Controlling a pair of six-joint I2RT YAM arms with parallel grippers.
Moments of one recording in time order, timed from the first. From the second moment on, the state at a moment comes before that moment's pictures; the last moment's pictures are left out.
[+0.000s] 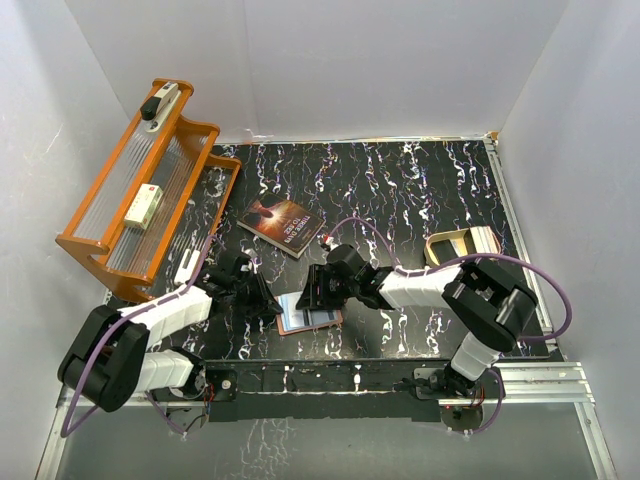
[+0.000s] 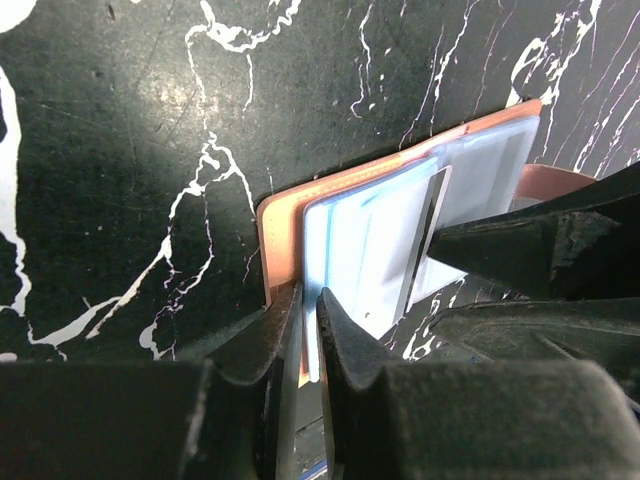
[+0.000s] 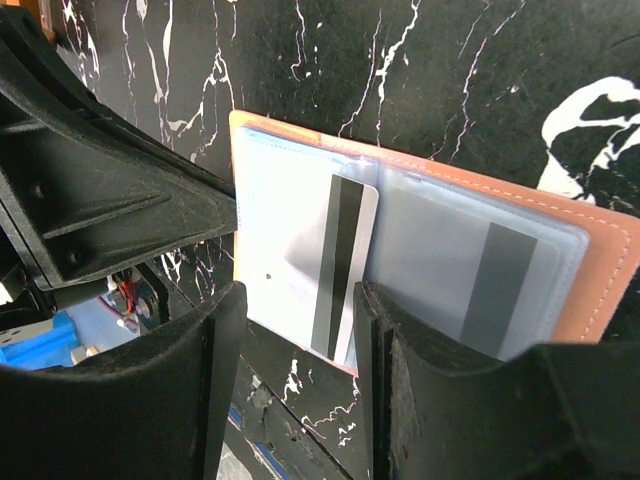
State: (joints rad) left arm -0.49 1.24 0.42 -0.19 0.33 -0.85; right arm 0.88 1.64 0.72 0.18 -0.27 0.89
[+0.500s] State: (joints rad) left arm -0.49 1.26 0.43 -0.16 0.35 -0.84; right arm 0.88 1.66 0.73 0.21 -0.30 0.88
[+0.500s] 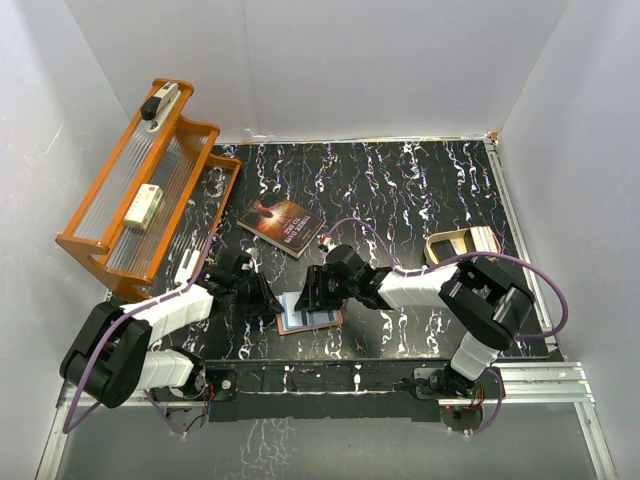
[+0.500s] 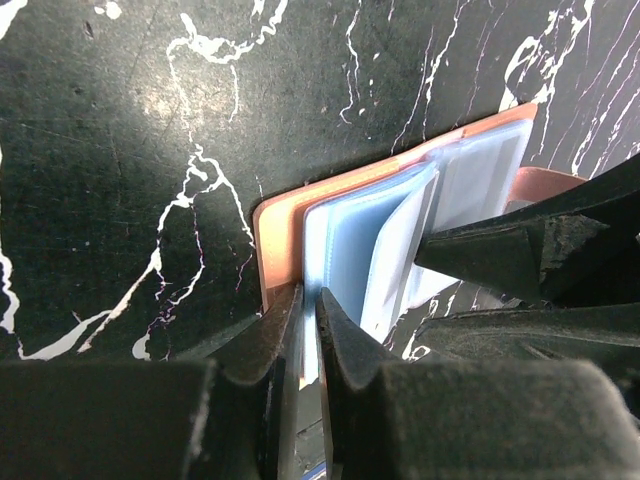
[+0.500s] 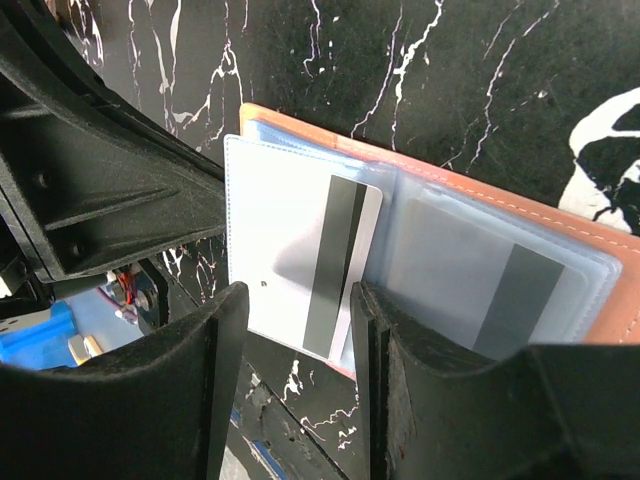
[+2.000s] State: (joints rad) left arm -0.49 0.91 0.77 -0.60 0.32 -0.44; right arm 0.14 1.58 1.26 -0.65 0.36 0.20
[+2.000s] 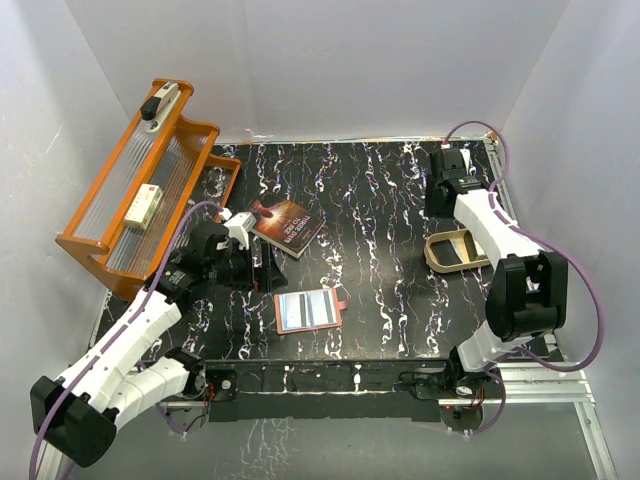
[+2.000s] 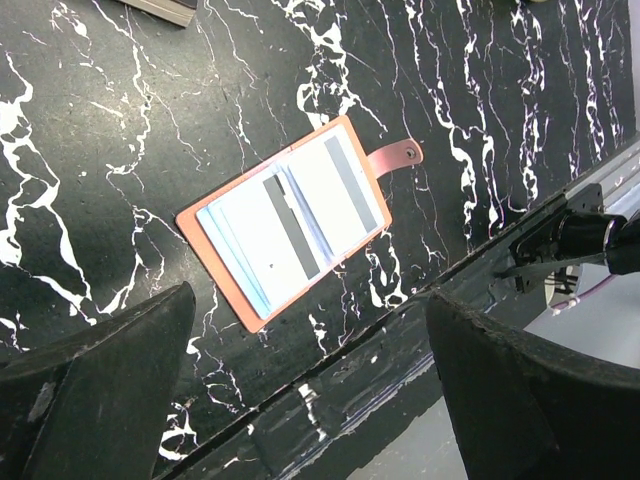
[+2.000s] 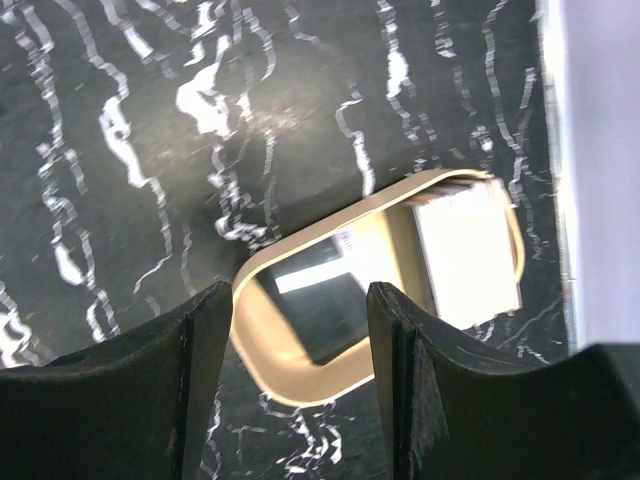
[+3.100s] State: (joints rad) left arm -0.49 0.90 0.76 -0.60 0.30 -0.41; right arm 0.01 1.81 1.24 -0.67 0.60 0.09
